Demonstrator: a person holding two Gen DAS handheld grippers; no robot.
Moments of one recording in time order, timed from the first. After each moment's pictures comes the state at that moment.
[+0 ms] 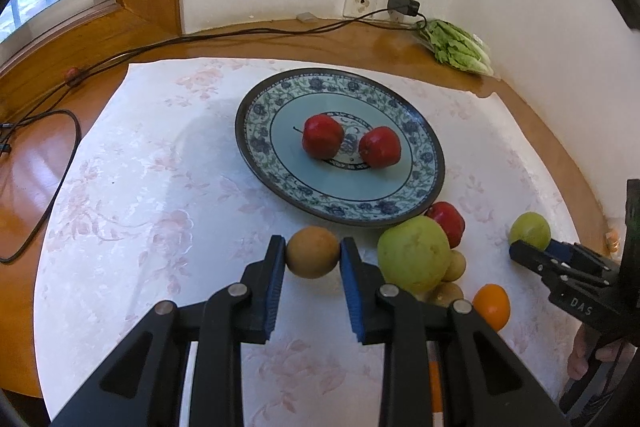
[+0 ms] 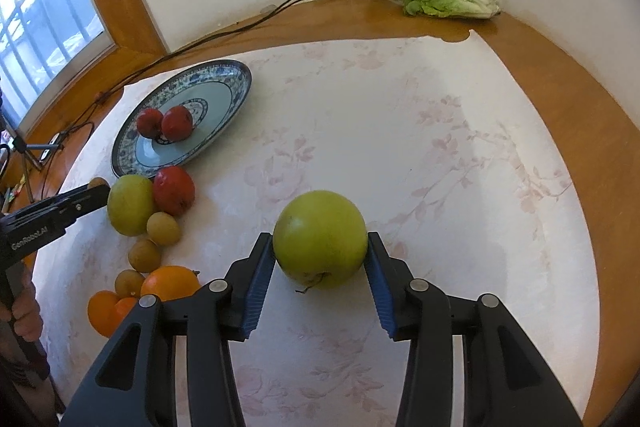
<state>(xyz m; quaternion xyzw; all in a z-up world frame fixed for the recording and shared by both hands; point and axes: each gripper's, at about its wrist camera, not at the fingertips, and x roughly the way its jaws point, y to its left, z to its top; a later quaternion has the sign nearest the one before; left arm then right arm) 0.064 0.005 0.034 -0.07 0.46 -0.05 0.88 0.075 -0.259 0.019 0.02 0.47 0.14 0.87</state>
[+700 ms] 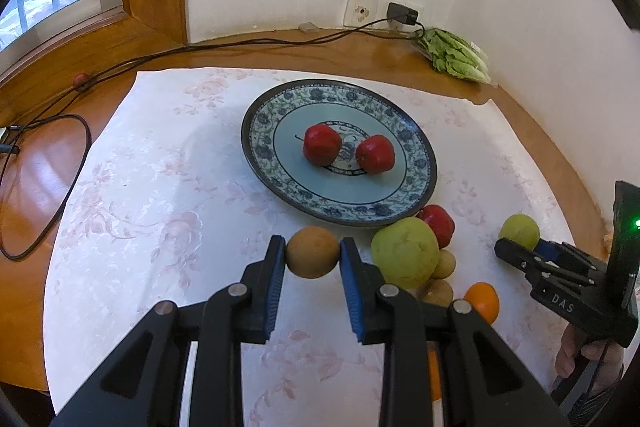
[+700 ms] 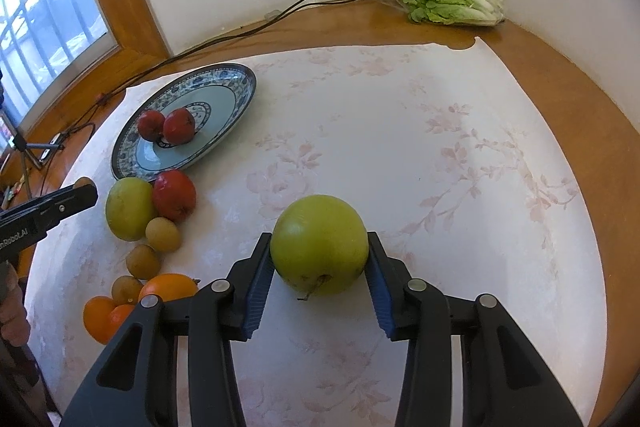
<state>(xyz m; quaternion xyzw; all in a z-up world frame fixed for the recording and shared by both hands) 0.053 0.005 0.045 -0.07 0.45 -0.04 0.89 0.075 -0.255 0.017 0.01 0.45 0.15 0.88</state>
